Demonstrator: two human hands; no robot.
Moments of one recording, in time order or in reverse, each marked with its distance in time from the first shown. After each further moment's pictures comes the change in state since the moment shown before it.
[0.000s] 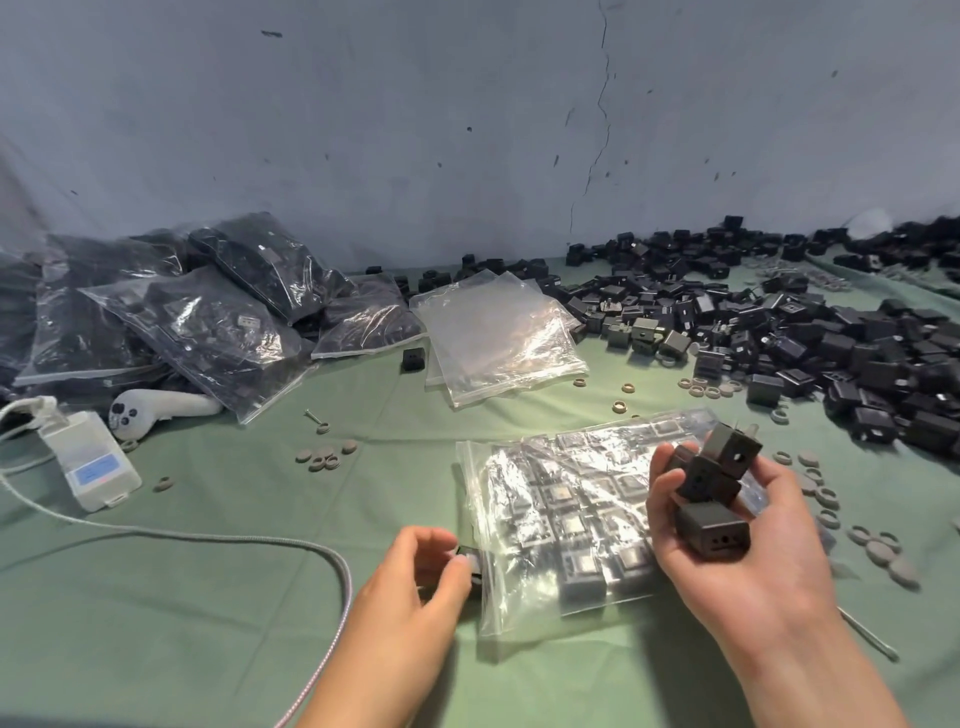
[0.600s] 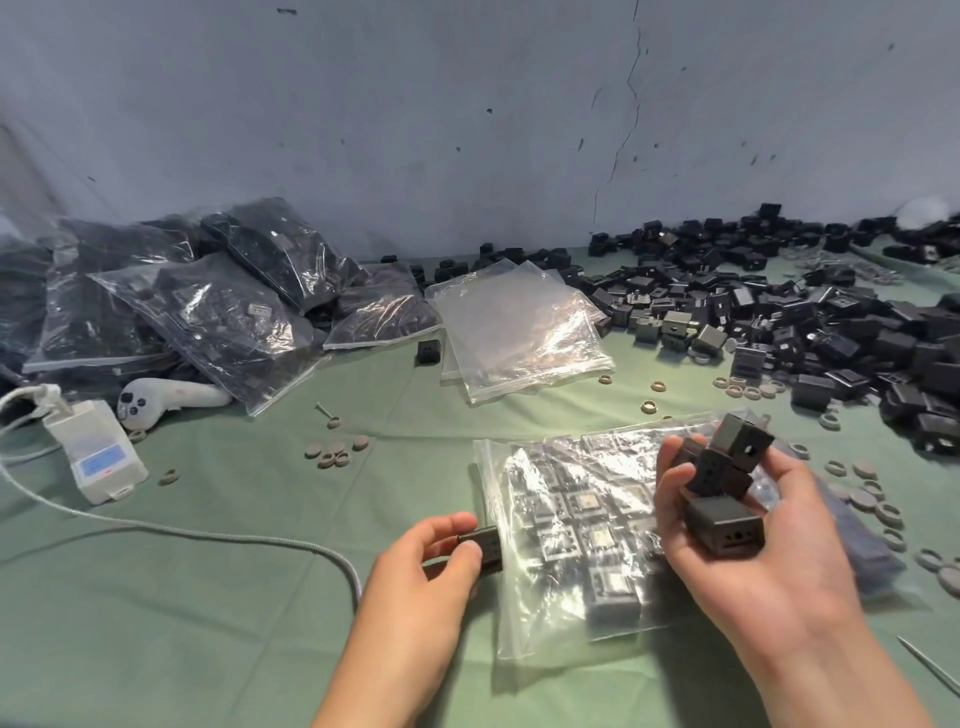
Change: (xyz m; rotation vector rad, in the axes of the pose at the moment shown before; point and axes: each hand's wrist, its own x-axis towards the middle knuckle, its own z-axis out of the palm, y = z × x) left_hand 0.024 -0.001 0.008 -0.254 0.078 -0.175; right_hand 0.024 0.011 0.003 -0.016 -0.011 0.048
